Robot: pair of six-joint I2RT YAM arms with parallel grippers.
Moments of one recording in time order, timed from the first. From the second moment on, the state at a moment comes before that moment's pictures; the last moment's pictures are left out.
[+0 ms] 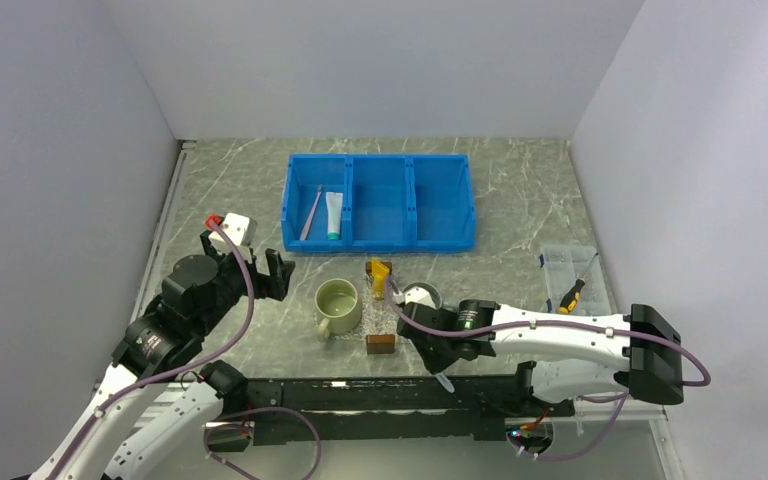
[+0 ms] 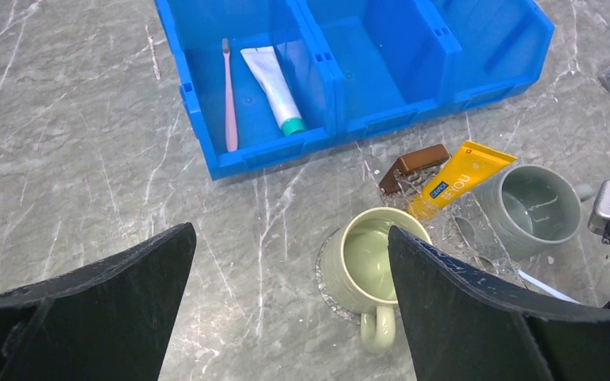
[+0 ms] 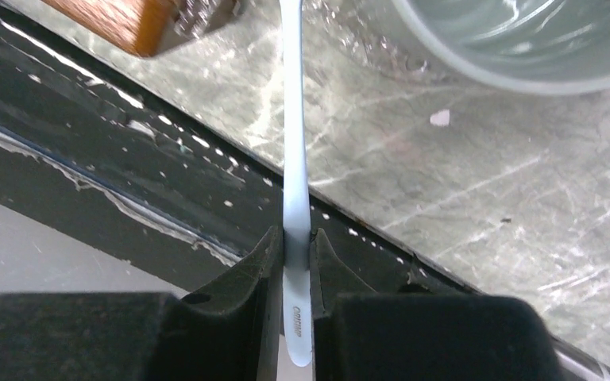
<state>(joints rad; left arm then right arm) -0.58 0.52 0.84 -0.61 -0.19 -0.18 1.27 1.19 0.77 -0.82 0.15 0.67</state>
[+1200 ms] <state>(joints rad) -0.58 0.59 0.89 -0.60 0.52 -0.25 1.27 0.95 0.96 -0.87 -0.18 0.50</state>
